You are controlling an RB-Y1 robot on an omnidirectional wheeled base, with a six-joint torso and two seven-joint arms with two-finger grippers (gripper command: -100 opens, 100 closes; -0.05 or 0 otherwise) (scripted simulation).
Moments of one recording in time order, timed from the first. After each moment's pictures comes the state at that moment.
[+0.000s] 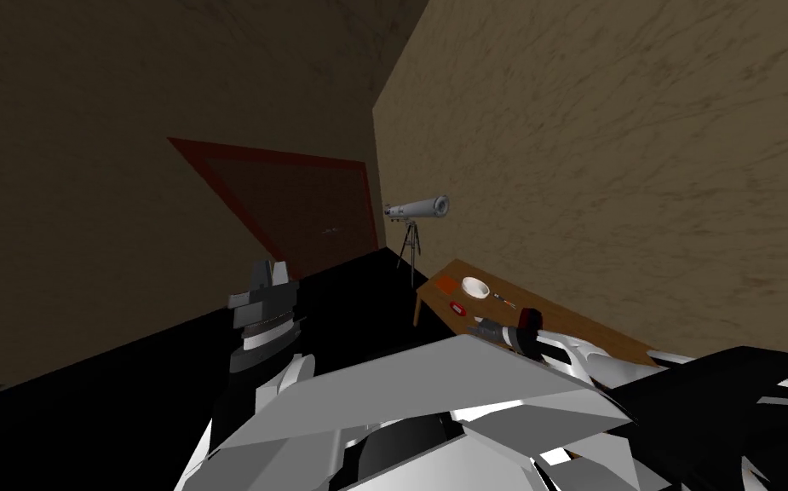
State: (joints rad) left arm 0.55 0.04 0.00 -2.37 0.02 -0.58 -0.05; right arm 0.19 -1.11 0.85 -0.95 -0.14 -0.68 0.63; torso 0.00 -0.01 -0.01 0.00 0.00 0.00
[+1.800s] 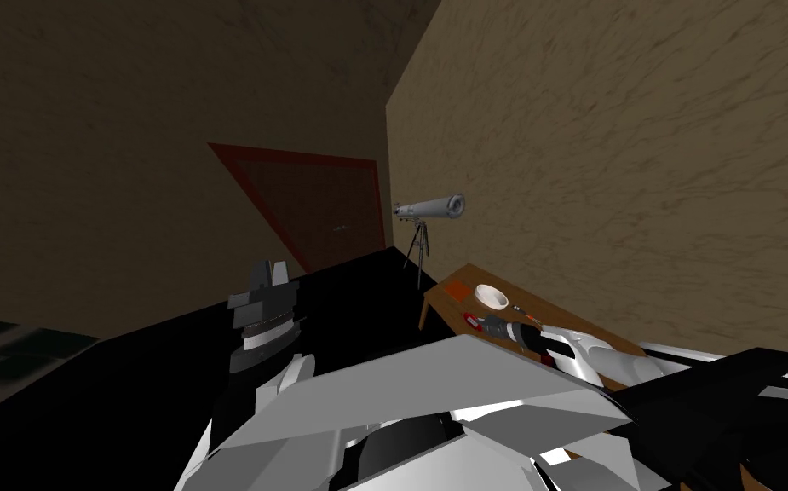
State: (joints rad) left arm 0.55 0.04 0.00 -2.37 0.02 -0.58 -0.05; right arm 0.14 -1.13 0.87 -0.87 -0.12 -0.68 0.68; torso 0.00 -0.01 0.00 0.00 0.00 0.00
